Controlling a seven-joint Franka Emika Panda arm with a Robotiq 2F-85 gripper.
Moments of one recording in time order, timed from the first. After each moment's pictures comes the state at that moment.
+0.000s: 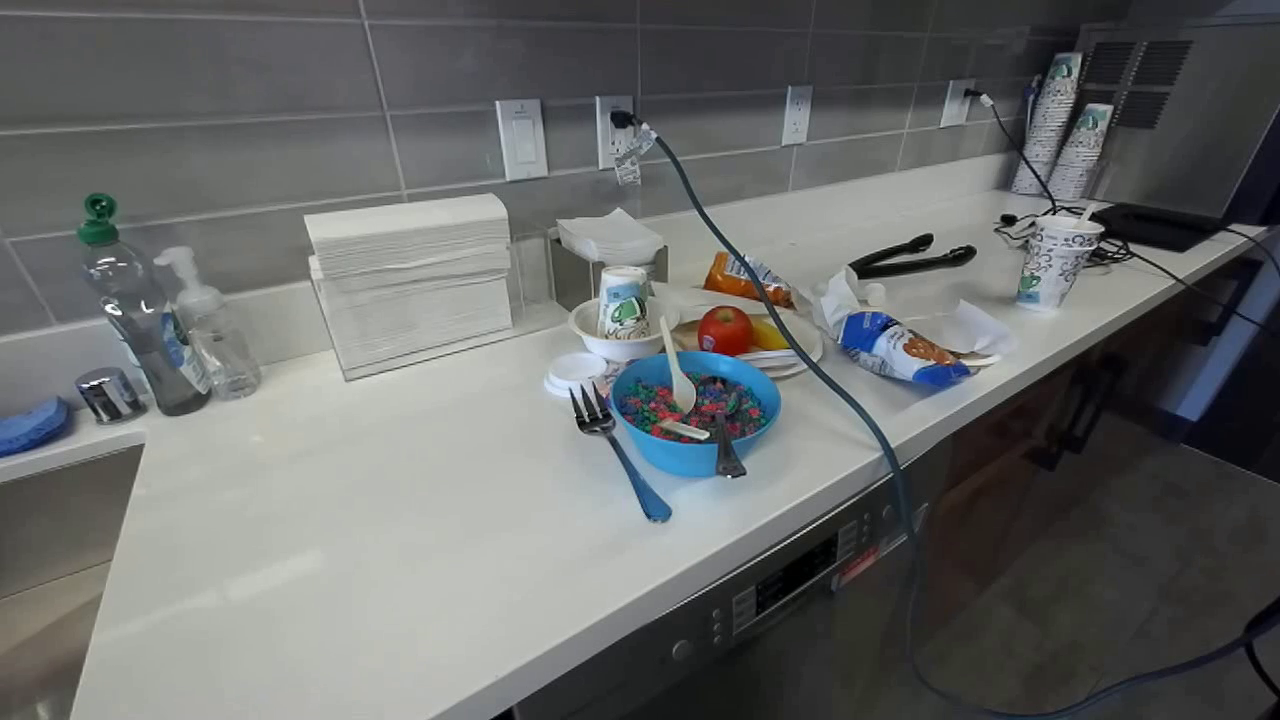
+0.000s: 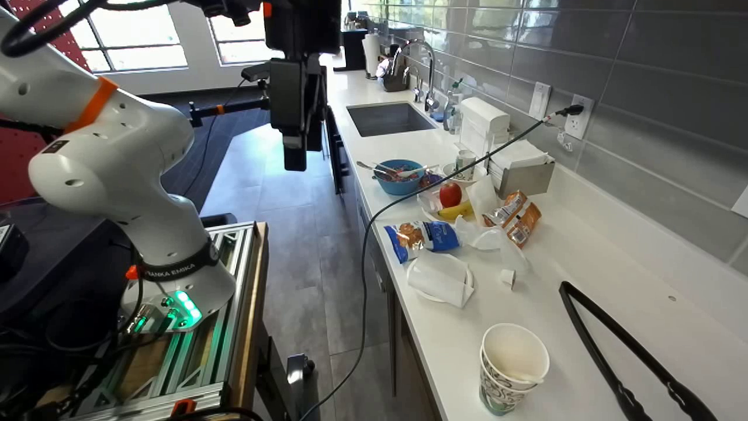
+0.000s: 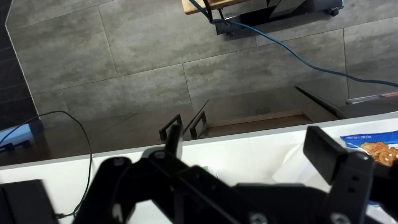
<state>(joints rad) -0.25 -0.68 -0.15 -2.43 -0.32 1.68 -0.10</state>
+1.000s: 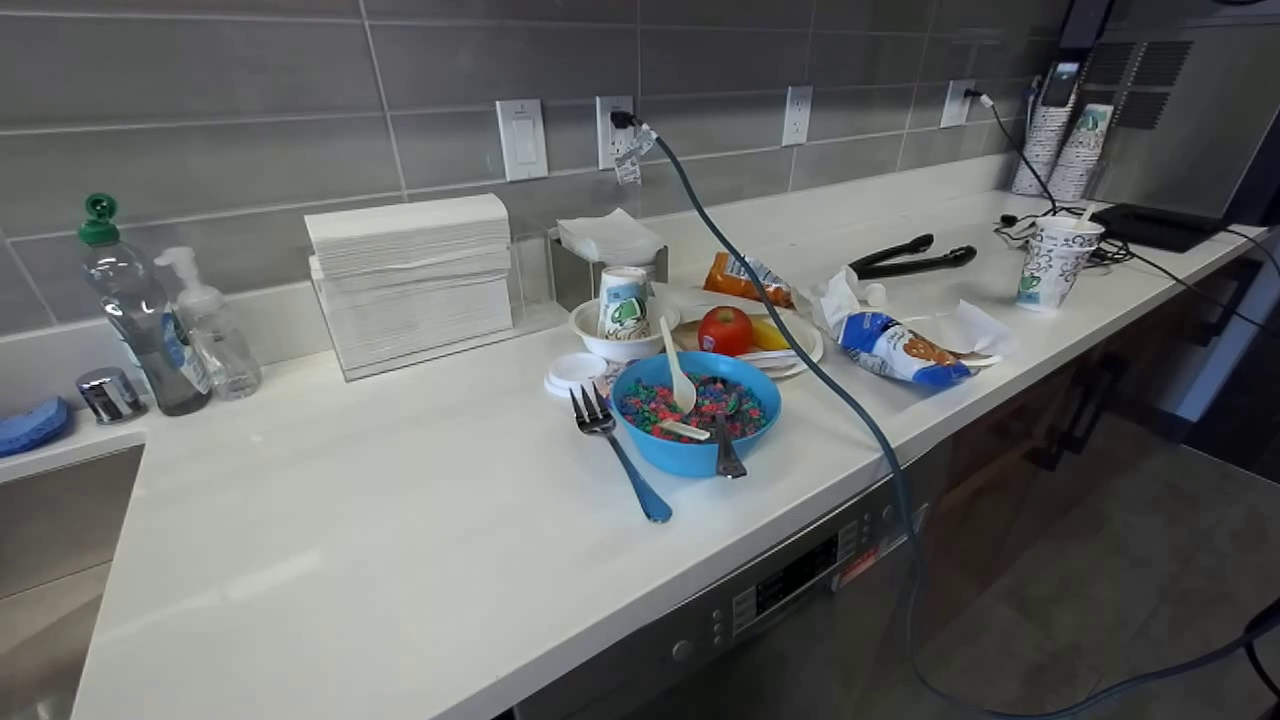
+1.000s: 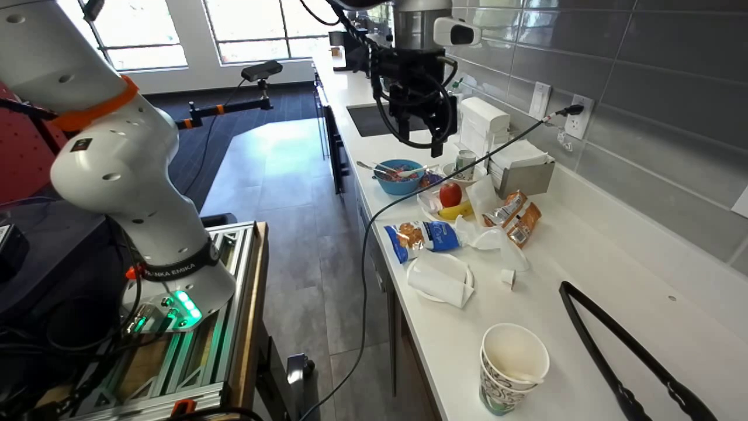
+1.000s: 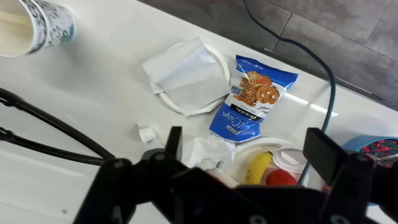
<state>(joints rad) 0.07 -0.25 -0.12 -2.29 -0.04 2.08 -0.43</state>
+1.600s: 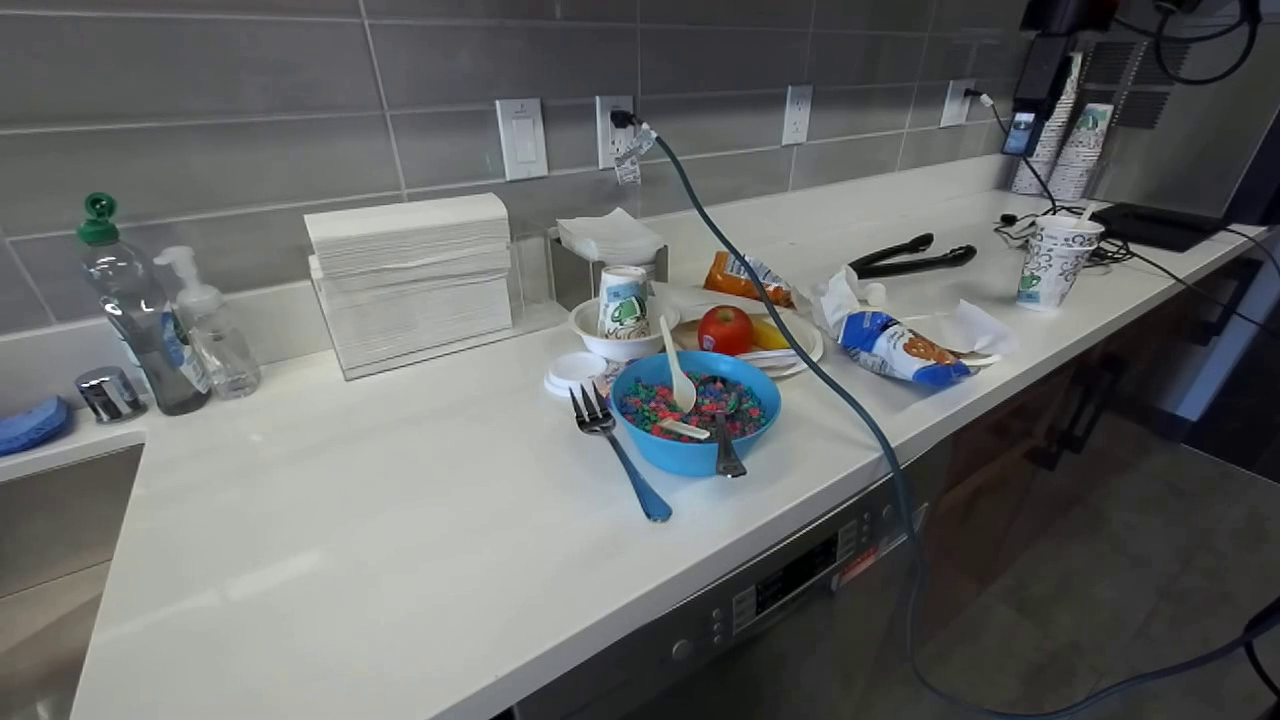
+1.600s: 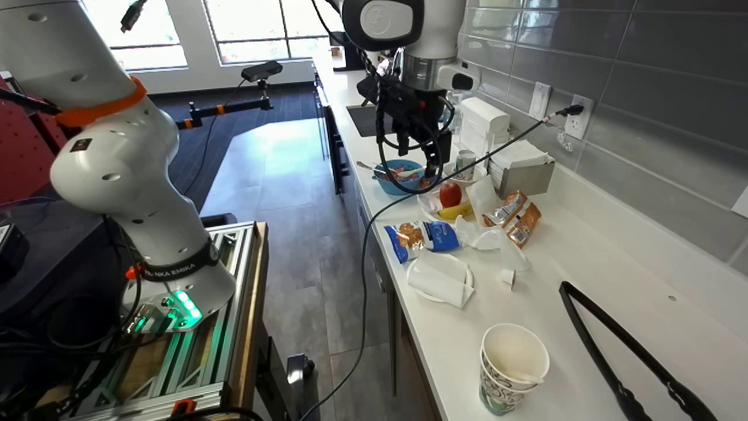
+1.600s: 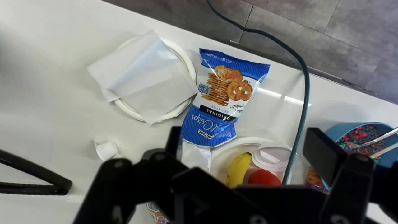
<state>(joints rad) 0.06 -0.15 -0.11 -2.30 0.13 2.13 -0.46</state>
